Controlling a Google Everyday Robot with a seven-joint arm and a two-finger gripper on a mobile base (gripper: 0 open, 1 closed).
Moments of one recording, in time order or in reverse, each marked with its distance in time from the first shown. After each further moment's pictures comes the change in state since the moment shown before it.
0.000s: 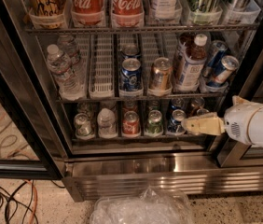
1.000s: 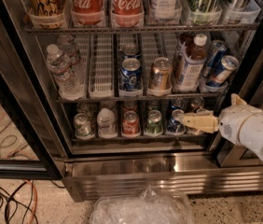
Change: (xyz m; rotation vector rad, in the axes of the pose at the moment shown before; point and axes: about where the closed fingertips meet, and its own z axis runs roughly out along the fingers) arm -0.005 -0.008 0.018 0.059 -0.130 0.017
